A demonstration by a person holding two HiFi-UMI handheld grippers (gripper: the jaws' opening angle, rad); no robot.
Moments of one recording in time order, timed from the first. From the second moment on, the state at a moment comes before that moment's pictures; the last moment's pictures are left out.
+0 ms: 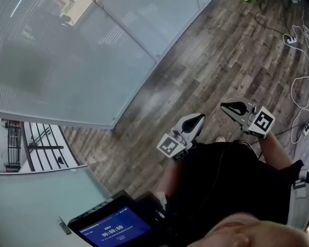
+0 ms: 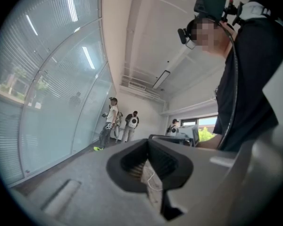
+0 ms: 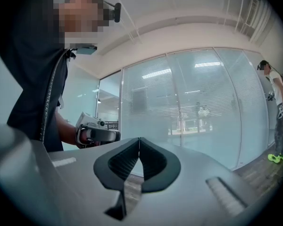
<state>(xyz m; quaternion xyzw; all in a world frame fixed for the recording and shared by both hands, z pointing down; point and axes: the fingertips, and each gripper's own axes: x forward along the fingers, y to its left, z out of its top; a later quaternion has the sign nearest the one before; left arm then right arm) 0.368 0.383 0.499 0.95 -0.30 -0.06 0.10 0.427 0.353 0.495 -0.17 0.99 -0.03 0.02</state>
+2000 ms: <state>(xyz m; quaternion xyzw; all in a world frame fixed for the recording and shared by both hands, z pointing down) 0.172 0.261 0.512 0.96 -0.24 -0.07 0.10 0.221 0.238 0.501 -0.20 0.98 -0.04 -0.02</state>
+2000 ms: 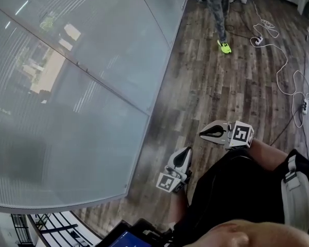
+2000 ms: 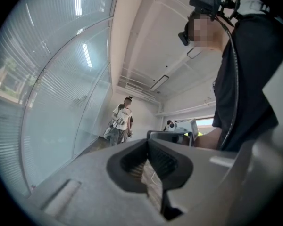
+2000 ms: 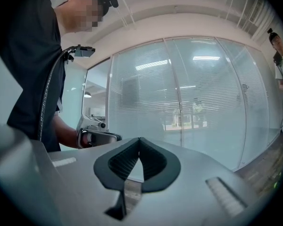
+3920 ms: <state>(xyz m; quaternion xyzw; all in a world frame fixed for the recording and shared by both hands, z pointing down) 0.118 0.050 0.502 0.88 -0.47 -0.05 0.06 0.140 0.014 0.502 0.07 1.00 -0.05 0.00</state>
